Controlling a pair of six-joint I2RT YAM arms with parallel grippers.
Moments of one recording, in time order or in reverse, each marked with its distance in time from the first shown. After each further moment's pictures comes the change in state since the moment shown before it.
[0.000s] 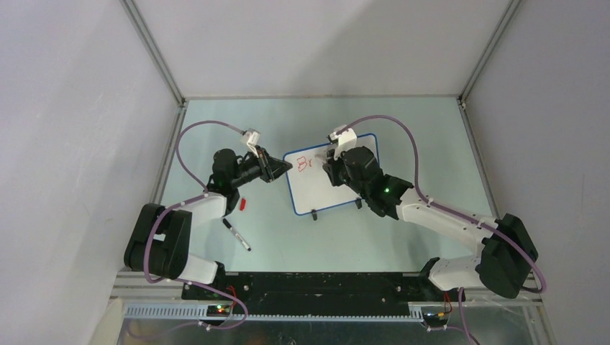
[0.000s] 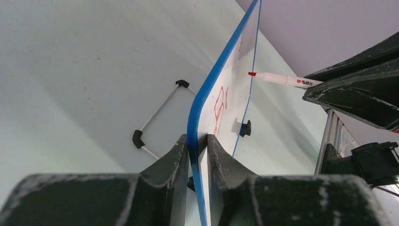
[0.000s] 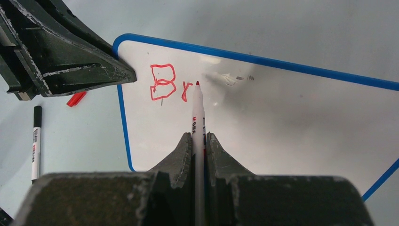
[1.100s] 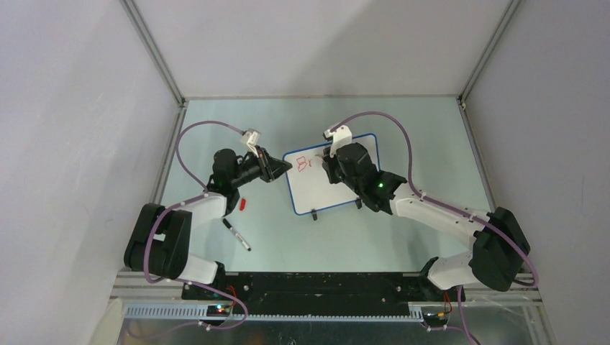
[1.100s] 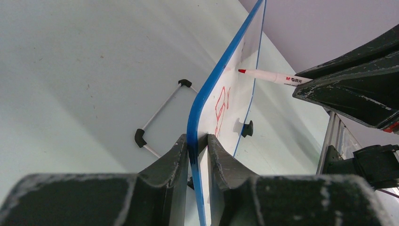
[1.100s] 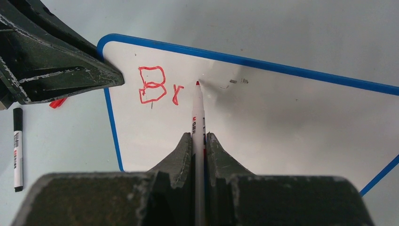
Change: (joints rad) left arm 0.000 0.000 0.001 -0.013 -0.014 0.001; right arm 0.005 0.063 0.062 -0.047 0.038 -0.013
